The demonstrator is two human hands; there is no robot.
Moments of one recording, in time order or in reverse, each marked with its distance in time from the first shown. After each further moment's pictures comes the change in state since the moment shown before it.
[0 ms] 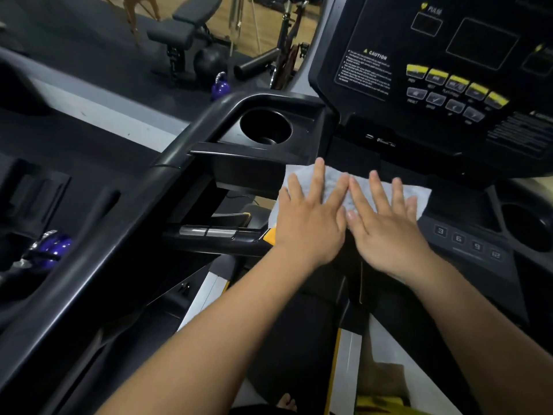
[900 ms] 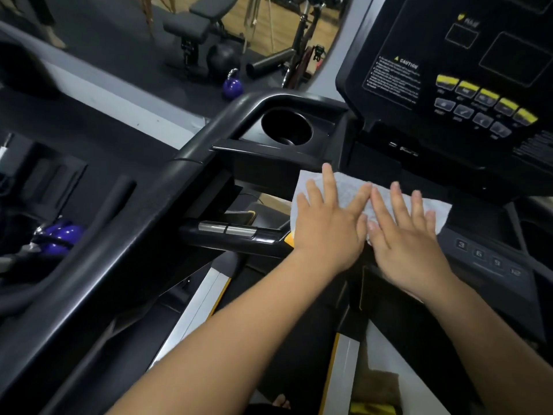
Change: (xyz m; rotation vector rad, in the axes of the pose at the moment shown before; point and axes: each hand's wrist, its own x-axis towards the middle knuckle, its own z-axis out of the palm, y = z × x) left_hand -0.002 -0.005 0.005 -0.068 0.024 -0.019; right_hand -0.004 -0.003 0.012 -0.010 0.073 -0.001
